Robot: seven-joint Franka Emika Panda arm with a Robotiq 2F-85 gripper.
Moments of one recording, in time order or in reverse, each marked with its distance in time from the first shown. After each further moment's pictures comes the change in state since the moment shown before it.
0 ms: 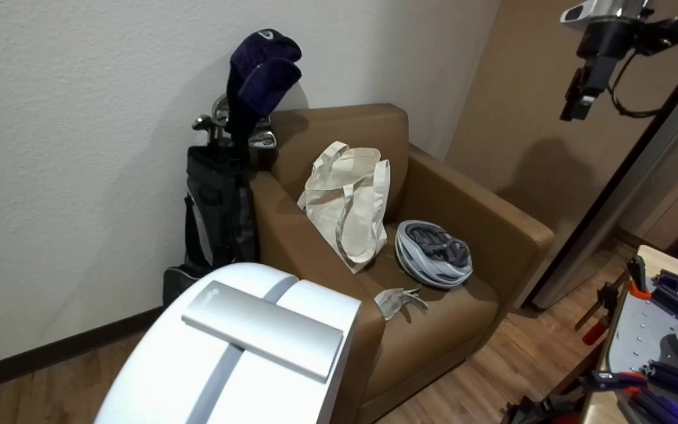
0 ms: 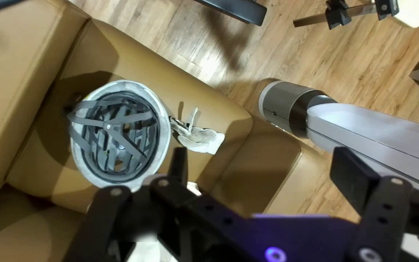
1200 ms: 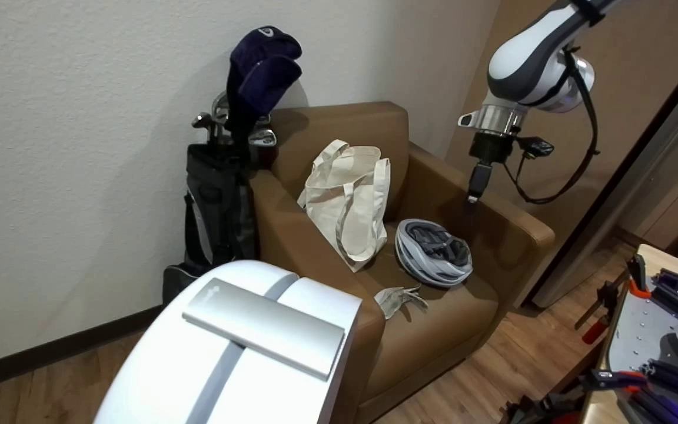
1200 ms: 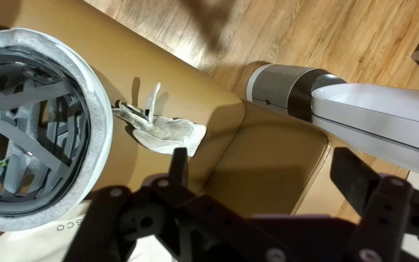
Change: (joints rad) arm -0.038 0.593 0.345 0.057 0.404 0.472 -0.079
